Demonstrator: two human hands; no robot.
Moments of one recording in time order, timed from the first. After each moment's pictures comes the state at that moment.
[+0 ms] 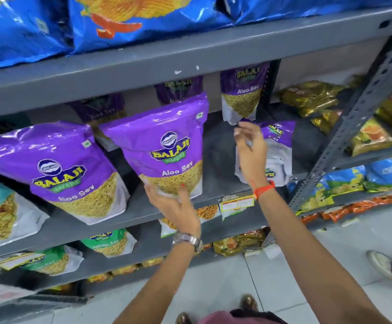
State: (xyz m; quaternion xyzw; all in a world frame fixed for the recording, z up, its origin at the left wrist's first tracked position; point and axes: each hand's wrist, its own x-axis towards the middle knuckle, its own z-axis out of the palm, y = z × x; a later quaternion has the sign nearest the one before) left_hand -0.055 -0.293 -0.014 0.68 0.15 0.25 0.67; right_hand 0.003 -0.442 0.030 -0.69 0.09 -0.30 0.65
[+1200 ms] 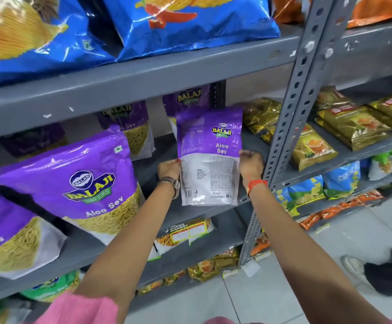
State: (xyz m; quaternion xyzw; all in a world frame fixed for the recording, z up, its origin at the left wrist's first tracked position) left_hand 0.100 -0.433 -0.004 0.72 0.15 -0.04 0.67; right_hand 0.039 -0.608 -0.004 -0.69 0.38 -0.20 0.59
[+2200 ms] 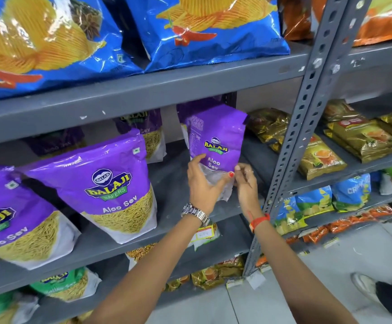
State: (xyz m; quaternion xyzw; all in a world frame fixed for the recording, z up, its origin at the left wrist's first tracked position) left_hand 0.012 -0.456 0.012 0.78 -0.16 0.14 0.58; right_hand -0.004 -0.559 -0.014 -0.63 0.12 -0.25 0.73
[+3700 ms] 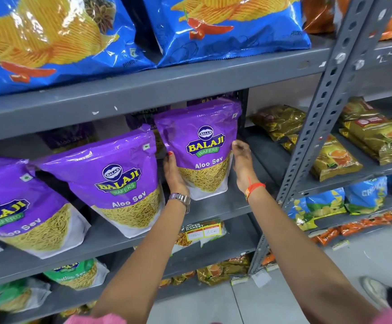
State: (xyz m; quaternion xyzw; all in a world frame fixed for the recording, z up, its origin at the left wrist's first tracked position) left_hand 0.071 -0.408 0.019 0.50 0.16 0.06 0.85; right_hand 0.067 -0.554 0.010 -0.57 0.19 -0.15 0.79
